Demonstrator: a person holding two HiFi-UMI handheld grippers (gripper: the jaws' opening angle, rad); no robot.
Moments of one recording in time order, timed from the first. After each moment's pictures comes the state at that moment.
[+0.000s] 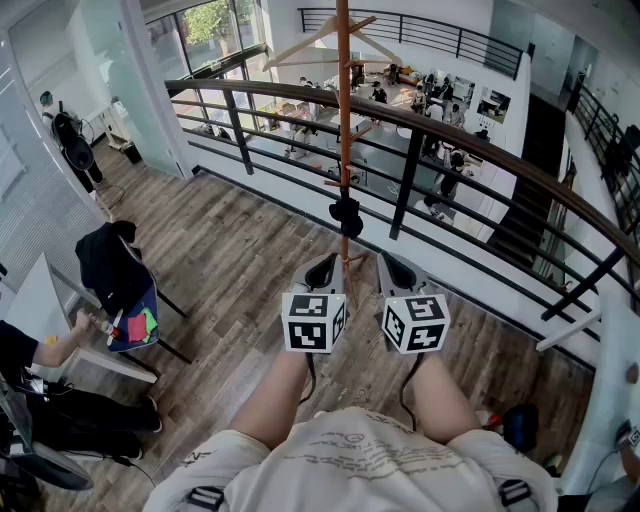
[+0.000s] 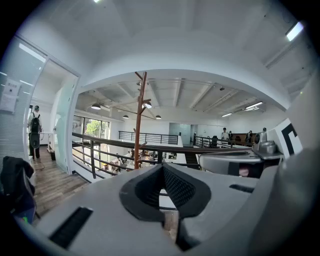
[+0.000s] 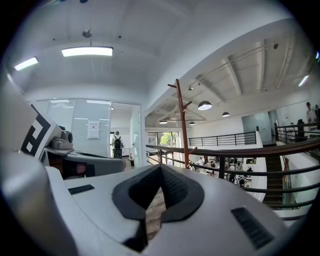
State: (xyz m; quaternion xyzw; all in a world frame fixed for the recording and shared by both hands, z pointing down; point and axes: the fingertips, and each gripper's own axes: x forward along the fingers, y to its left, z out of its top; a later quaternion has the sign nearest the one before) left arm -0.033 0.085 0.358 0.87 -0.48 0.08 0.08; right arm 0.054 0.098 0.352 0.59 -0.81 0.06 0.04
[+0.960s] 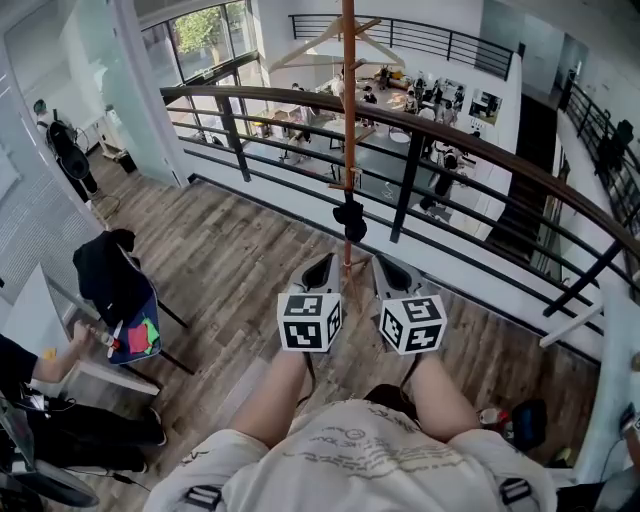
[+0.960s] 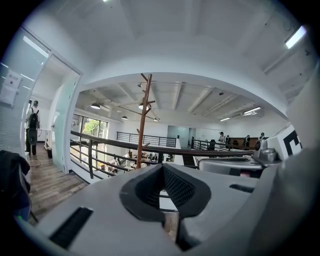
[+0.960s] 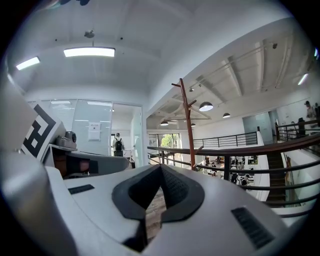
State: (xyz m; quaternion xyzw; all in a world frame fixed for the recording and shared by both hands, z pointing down) left arm -0.079 0.068 0.378 0.88 -0.47 0.05 0.09; right arm 0.004 0.086 0.378 0.58 -0.81 0.05 0.02
